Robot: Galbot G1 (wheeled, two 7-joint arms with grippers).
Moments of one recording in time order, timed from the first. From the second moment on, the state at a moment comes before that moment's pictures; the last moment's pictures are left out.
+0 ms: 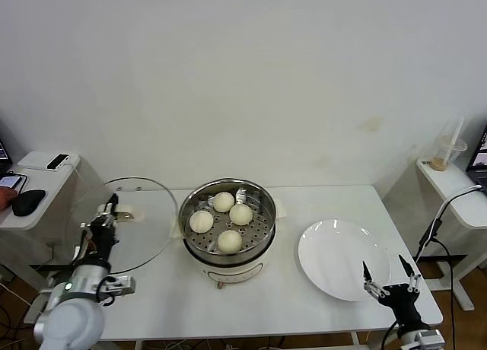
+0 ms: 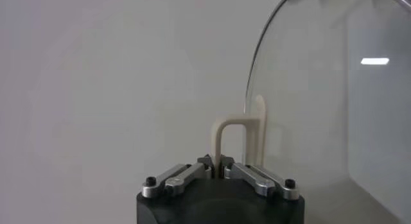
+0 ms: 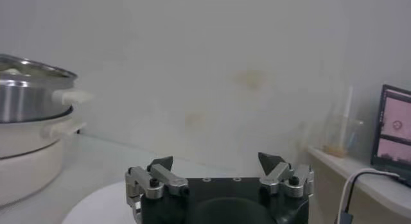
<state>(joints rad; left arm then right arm) 1.36 -1.08 -0.59 -2.05 1.16 0.22 0.05 -1.63 1.45 0.90 1.96 0.02 0.15 -0.26</state>
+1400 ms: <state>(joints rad) 0.97 -1.53 -0.12 -1.81 1.64 0.43 0.35 -1.62 1.49 0.85 1.91 -0.18 0.08 -0.21</state>
